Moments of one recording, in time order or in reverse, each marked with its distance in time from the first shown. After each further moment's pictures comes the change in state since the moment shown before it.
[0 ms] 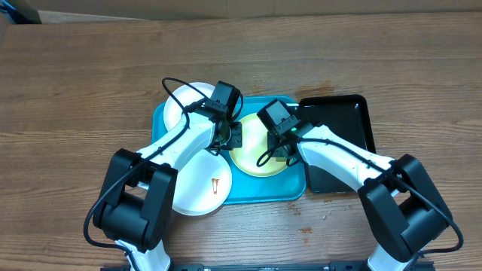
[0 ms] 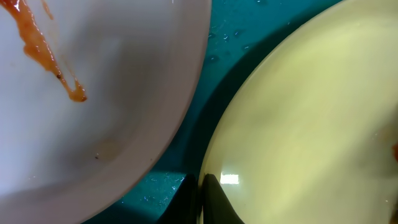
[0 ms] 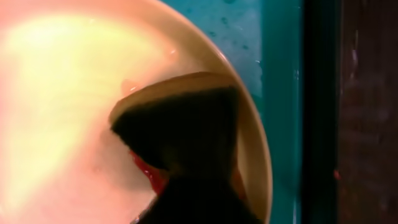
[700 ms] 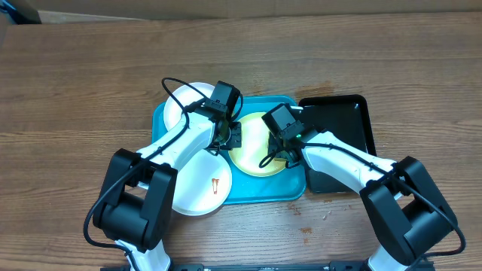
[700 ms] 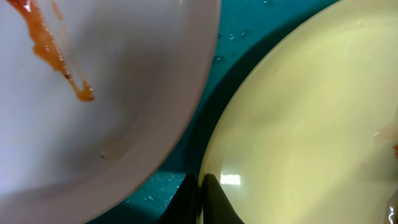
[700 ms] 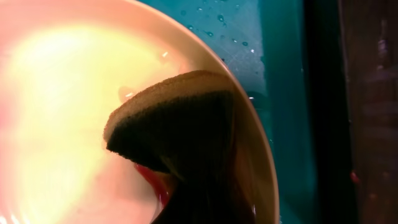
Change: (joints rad) left arm 0.000 0.000 0.000 -0.003 -0.008 0.000; right arm -0.008 -0.023 -0.077 0.127 -0.052 0.077
